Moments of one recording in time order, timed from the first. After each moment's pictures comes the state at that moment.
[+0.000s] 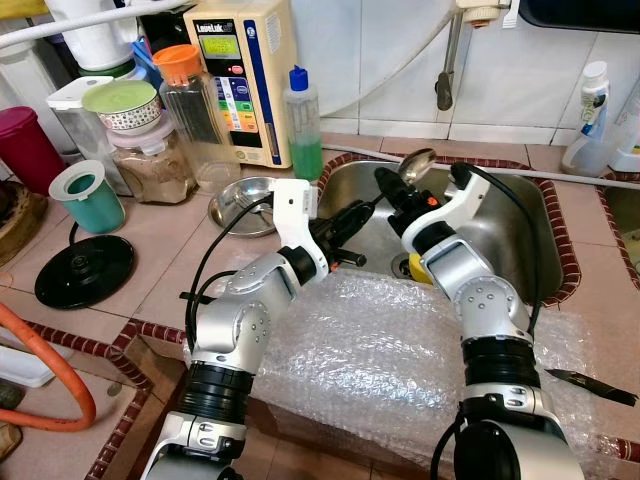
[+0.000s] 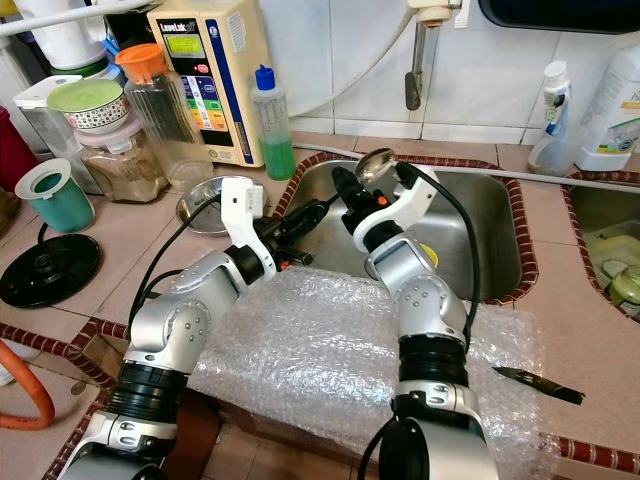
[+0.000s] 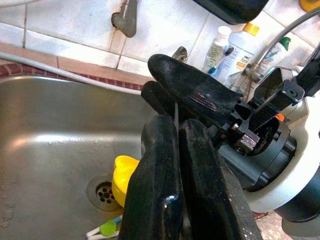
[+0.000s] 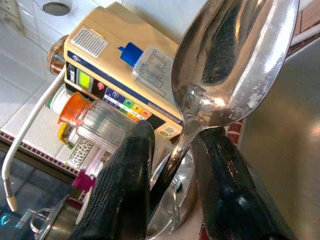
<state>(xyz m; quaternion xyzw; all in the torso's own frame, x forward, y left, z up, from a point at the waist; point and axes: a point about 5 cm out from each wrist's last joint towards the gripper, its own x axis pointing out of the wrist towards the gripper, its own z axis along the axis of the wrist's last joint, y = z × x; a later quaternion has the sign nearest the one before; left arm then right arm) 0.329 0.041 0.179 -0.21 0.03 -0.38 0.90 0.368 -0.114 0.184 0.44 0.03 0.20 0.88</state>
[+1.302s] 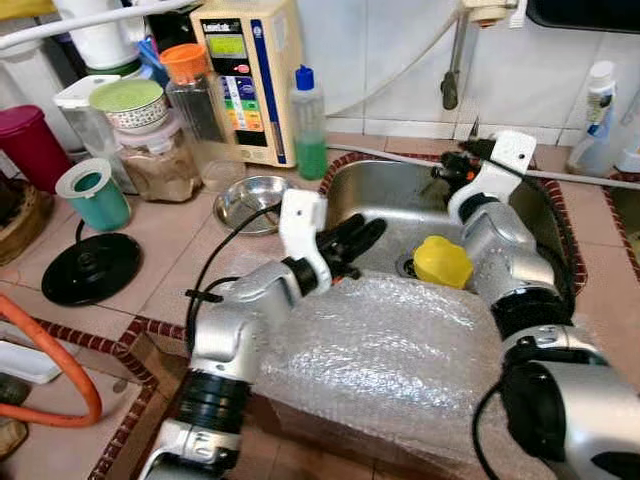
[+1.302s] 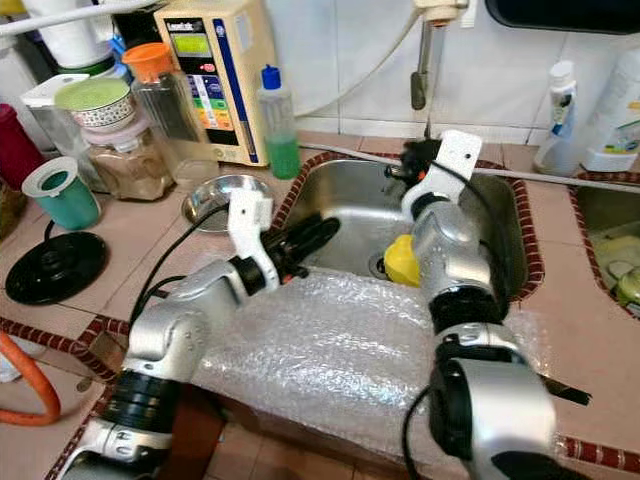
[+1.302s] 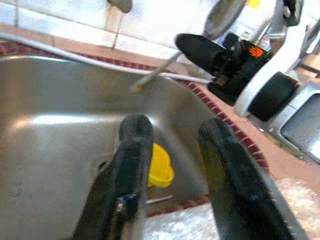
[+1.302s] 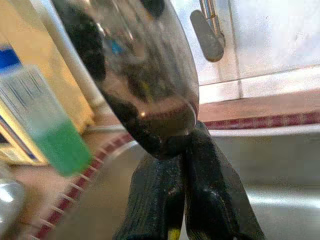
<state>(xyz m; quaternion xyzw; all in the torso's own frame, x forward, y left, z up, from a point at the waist) 0.322 0.043 0.168 -0.19 0.06 -0.40 0.90 0.403 -0.179 0.195 0.09 -0.03 0.02 1.00</state>
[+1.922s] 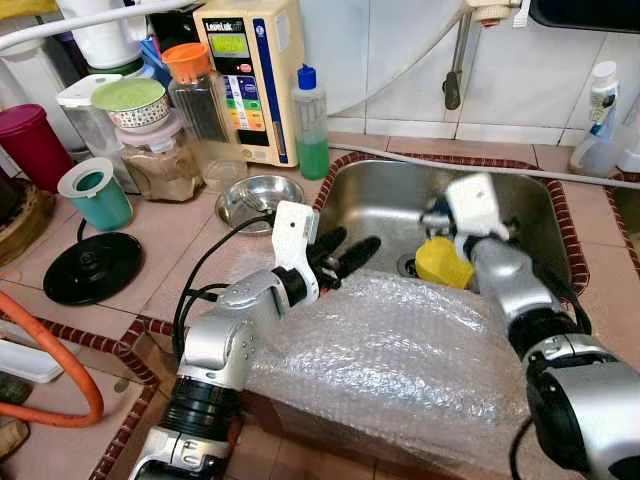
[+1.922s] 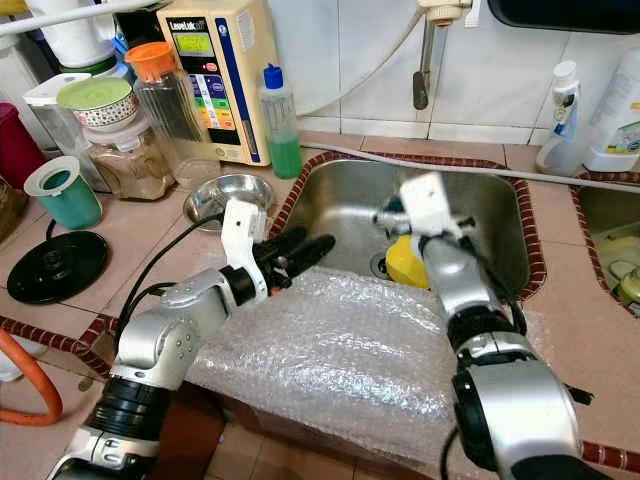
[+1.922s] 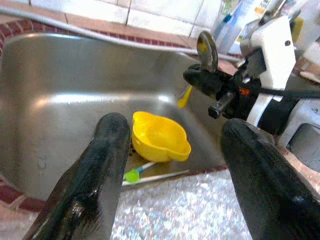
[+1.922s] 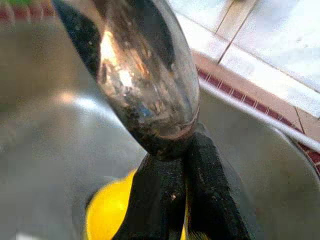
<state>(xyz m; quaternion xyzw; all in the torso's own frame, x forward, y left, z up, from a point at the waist) 0.319 0.054 0.155 -0.15 0.09 -0.39 0.91 0.390 -0.197 0.140 -0.24 0.07 0.02 0.97</state>
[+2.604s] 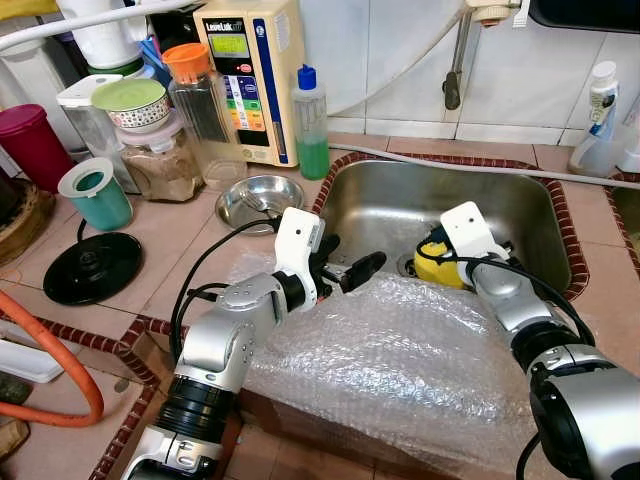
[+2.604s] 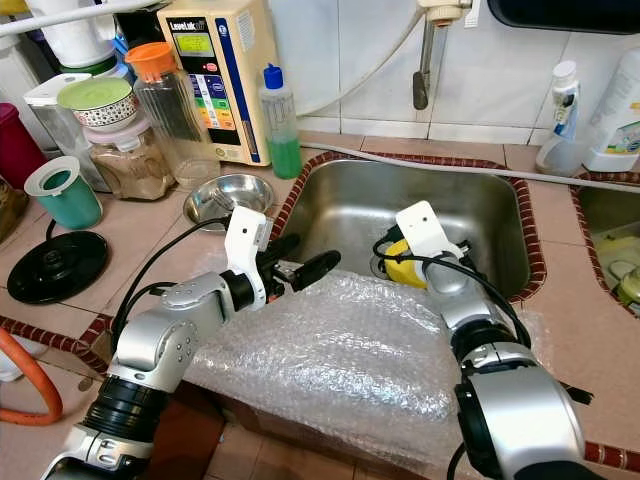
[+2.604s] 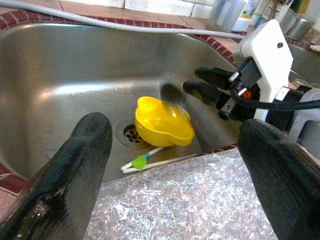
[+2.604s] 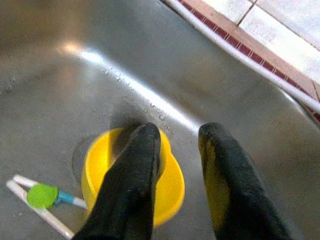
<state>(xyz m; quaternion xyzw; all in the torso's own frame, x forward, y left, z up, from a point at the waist) 0.318 0.055 0.150 -0.10 0.11 -0.40 0.91 0.380 -0.204 0.117 -0.27 0.12 0.03 0.96</state>
